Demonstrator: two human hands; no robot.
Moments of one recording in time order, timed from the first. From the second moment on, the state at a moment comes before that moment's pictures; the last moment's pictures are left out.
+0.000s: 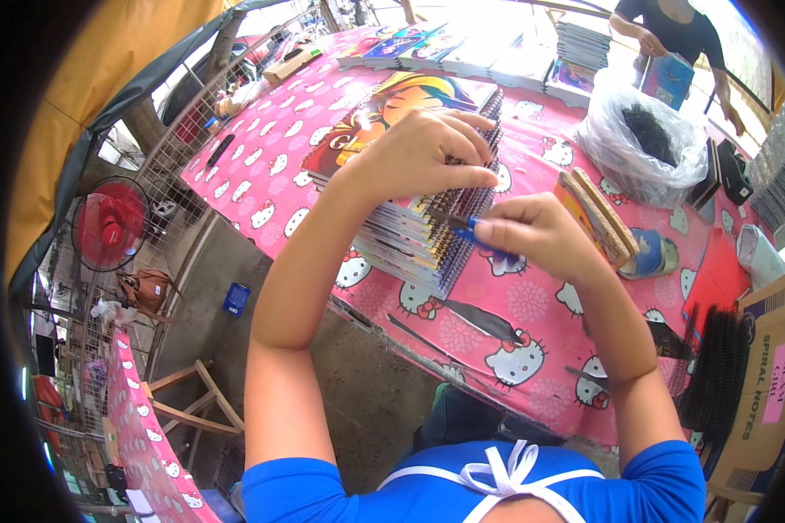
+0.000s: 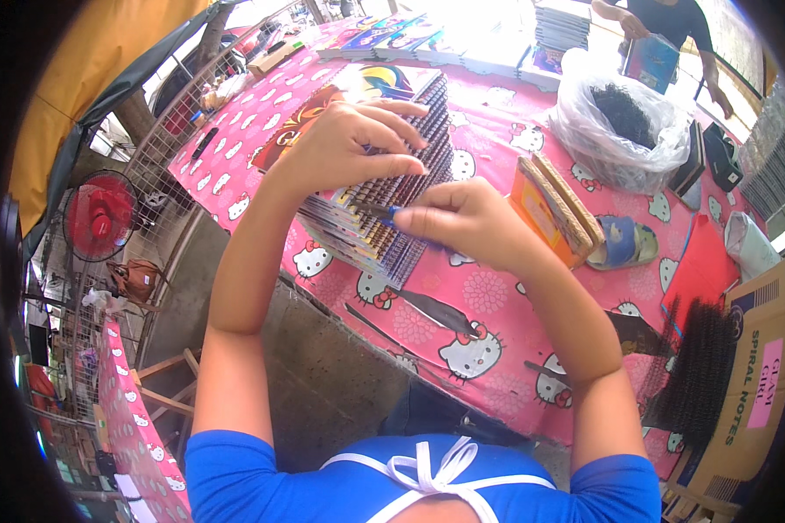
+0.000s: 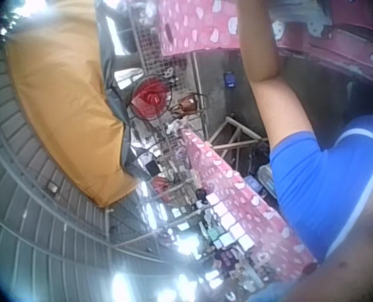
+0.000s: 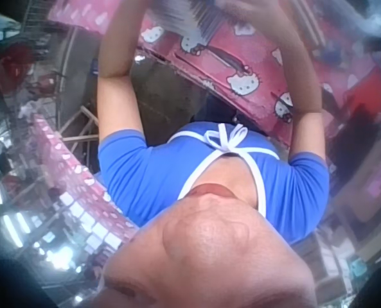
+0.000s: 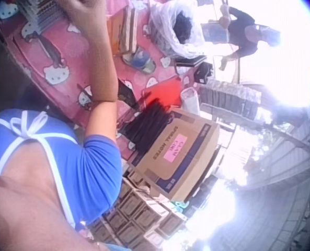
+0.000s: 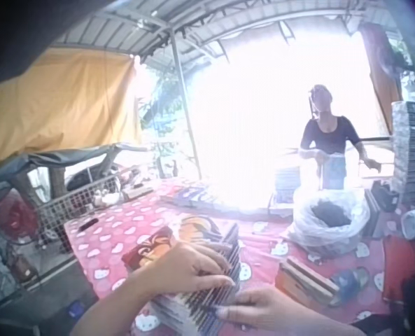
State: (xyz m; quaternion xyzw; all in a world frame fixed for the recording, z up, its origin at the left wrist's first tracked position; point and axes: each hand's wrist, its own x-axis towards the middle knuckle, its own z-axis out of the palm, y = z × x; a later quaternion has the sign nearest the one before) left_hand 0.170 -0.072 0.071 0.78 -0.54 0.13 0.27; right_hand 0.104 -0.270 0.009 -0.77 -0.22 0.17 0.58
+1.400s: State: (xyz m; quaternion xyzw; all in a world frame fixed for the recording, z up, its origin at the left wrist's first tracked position) left_hand 0.162 -0.079 0.085 0.84 -0.53 -0.01 0.12; right_hand 0.090 -0.266 -0.028 -0.79 -0.37 -0.30 0.38
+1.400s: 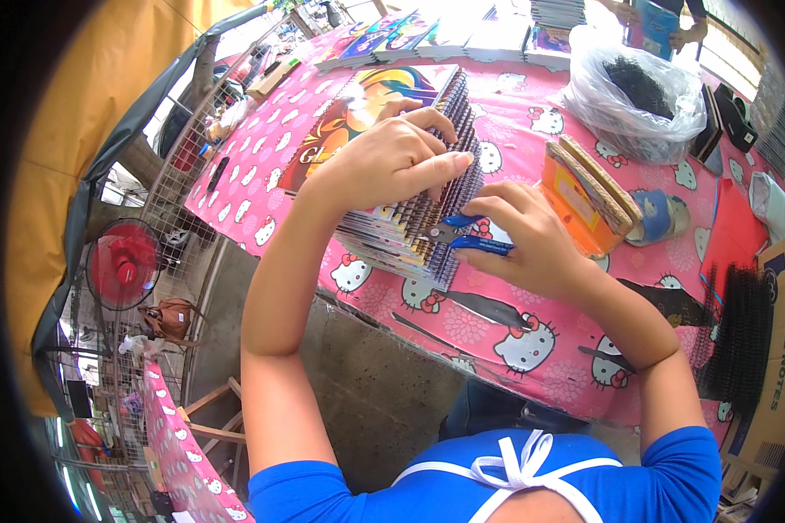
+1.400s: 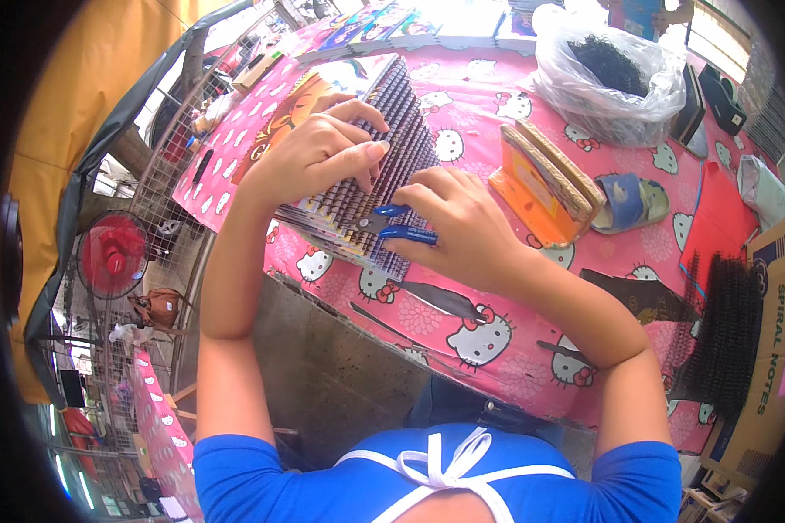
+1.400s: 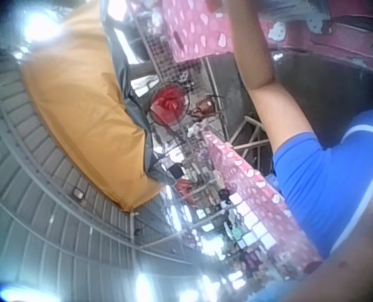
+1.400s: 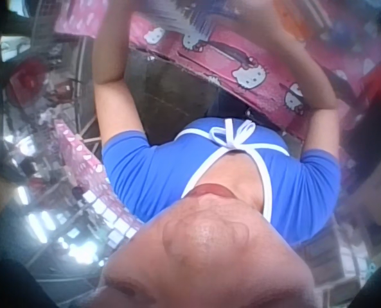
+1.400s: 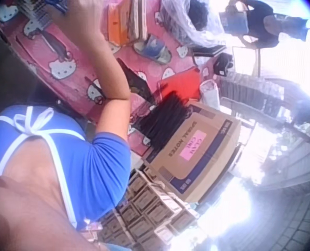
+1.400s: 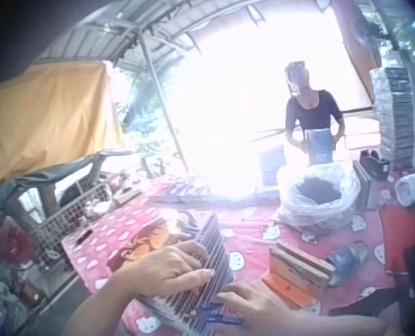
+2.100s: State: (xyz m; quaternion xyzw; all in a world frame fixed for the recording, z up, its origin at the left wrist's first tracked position) left_hand 0.167 -0.083 0.085 0.83 -0.55 0.00 0.02; right_hand 0.096 -0.268 -0.035 -0.79 -0.30 -0.03 0.53
